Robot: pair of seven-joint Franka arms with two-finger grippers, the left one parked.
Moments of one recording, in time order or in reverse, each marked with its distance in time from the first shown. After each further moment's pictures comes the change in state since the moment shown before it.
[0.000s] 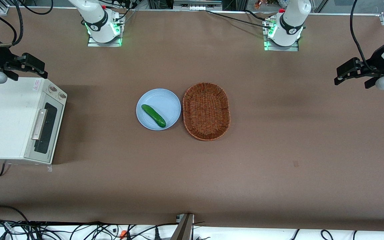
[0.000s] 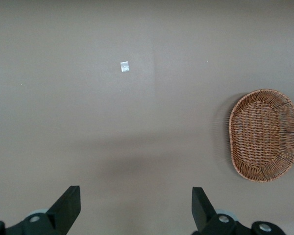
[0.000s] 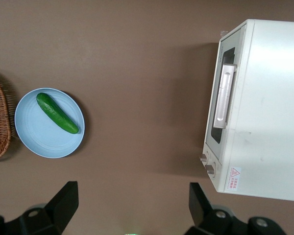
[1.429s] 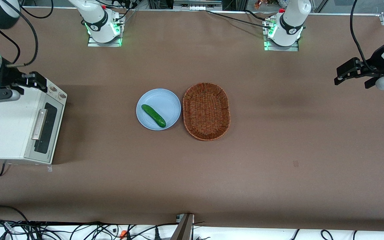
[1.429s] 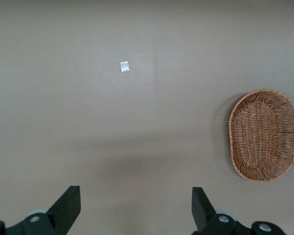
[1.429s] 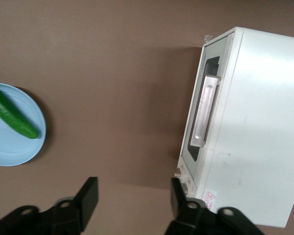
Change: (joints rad) arm -0.005 0.071 -0.002 -0.095 -0.125 0.146 -0.072
